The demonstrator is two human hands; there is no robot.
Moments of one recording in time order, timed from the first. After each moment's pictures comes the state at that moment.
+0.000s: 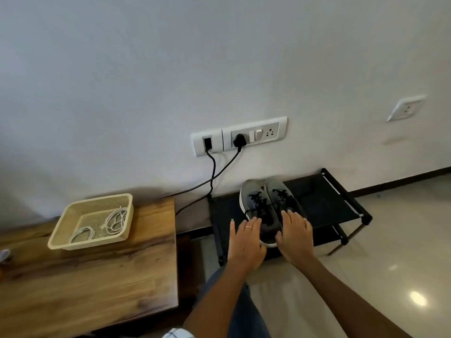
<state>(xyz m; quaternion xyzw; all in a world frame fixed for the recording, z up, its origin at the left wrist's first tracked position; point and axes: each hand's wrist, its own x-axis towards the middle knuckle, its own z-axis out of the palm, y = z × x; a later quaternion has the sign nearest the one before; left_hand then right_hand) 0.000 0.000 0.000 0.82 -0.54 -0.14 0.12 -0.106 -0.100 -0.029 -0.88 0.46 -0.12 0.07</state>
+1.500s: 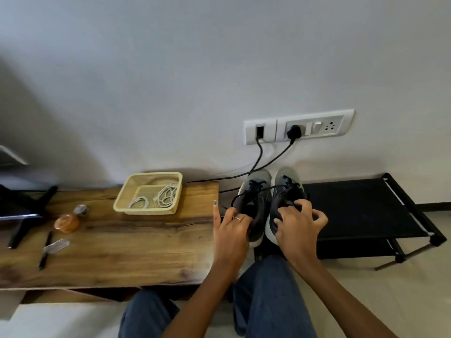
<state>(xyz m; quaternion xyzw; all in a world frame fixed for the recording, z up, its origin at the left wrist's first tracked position) 0.066 0.100 0.034 0.86 -0.46 0.13 0.18 -0.028 -0.012 0.040 -0.88 0.38 -0.29 0.05</state>
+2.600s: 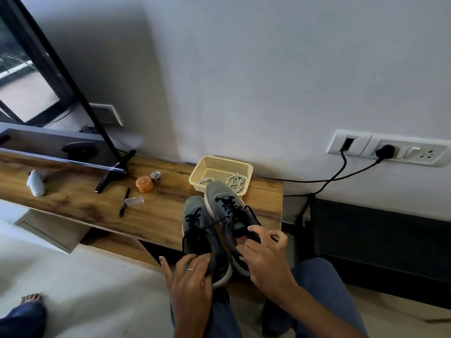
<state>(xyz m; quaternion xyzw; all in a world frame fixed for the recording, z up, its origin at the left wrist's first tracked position) 0.077 0.363 0.007 0.92 -0.22 0.21 0.26 0.042 0.186 0.031 -0.96 -0.03 -0.26 0.06</state>
